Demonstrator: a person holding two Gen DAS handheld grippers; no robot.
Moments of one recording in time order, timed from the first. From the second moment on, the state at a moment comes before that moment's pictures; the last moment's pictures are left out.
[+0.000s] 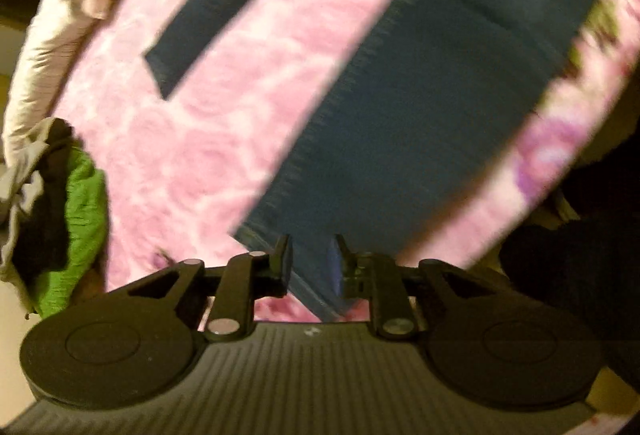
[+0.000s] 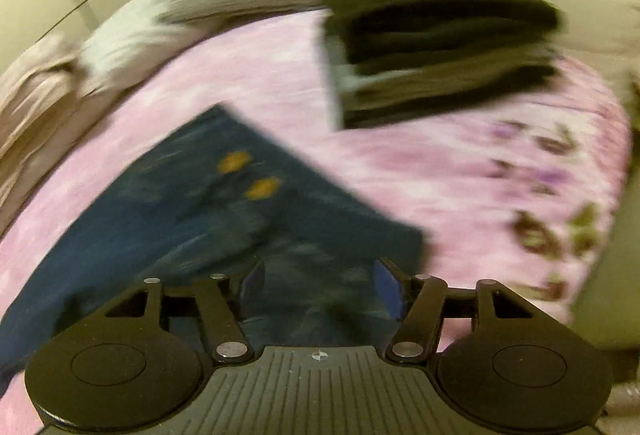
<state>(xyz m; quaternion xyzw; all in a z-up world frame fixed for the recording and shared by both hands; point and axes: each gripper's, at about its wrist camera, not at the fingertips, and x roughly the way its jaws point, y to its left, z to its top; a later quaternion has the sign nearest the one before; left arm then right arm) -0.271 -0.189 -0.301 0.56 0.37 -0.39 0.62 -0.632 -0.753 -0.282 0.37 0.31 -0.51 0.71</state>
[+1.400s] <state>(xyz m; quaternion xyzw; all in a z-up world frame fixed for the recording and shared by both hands) -0.258 -0.644 -0.371 0.49 0.29 -0.56 0.60 -0.497 -1.007 -0.376 0.32 0.43 -0.26 0.80</state>
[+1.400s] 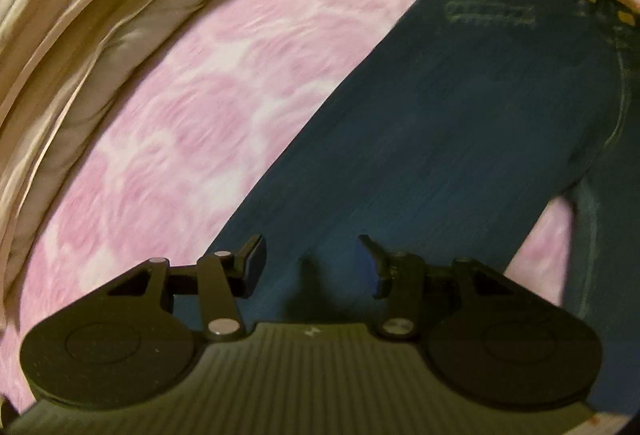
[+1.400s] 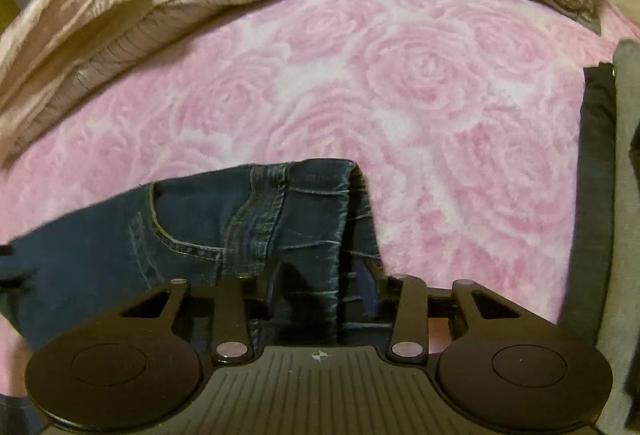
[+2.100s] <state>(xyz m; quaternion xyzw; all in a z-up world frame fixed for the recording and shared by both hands) -0.279 -0.697 -0.369 0.45 0.33 -0.59 0.58 -0.480 -1.044 -0.384 0.32 0.43 -0.30 0.79</state>
